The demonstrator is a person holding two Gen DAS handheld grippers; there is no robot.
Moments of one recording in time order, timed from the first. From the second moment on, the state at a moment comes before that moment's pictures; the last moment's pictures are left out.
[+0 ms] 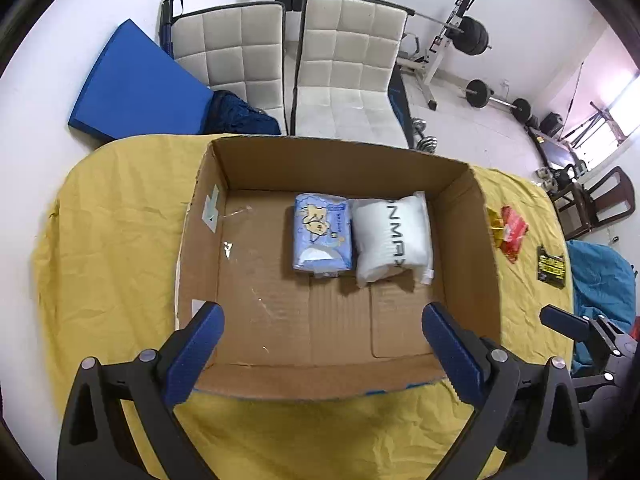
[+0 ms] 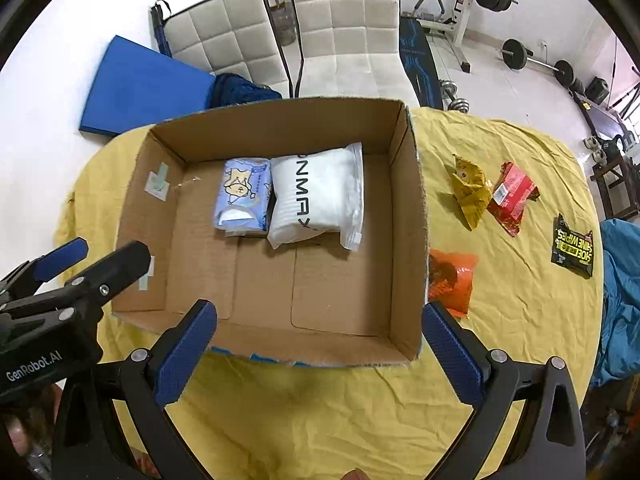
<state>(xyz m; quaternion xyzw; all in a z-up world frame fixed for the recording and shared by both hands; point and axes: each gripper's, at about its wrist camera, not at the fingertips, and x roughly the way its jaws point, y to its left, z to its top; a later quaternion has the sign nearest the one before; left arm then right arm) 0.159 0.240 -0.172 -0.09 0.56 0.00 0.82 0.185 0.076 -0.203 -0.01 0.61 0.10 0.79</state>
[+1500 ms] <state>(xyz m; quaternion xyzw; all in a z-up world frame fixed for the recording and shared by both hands) 0.318 -0.096 -0.259 0.01 0.68 -0.05 0.74 0.333 -0.296 -0.421 -0.39 0.69 0.19 0.58</state>
